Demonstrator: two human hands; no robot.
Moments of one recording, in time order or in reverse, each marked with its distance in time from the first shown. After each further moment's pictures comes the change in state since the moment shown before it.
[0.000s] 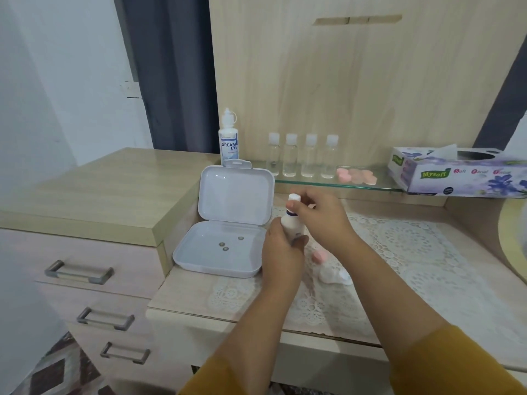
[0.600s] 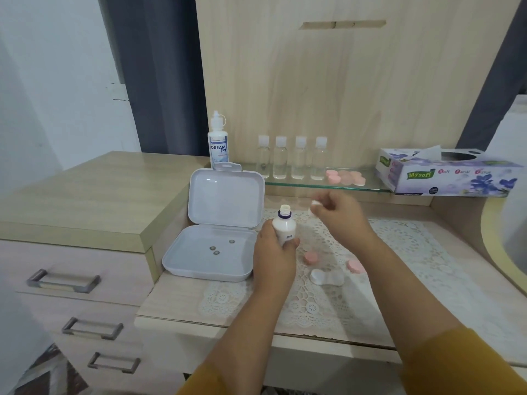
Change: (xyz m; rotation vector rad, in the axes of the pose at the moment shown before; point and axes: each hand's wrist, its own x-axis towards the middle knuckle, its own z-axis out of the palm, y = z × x) left_hand 0.001 -0.005 0.001 0.027 -0.001 0.042; right_hand 0.007 0.027 -0.040 -0.097 0.065 0.077
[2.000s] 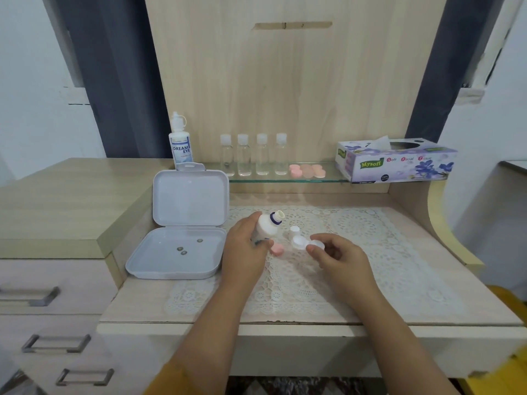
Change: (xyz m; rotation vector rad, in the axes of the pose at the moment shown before) left_hand -0.006 0.003 -0.002 0.058 -0.138 0.203; right_hand -0.100 0.053 -0.030 0.210 0.144 0.126
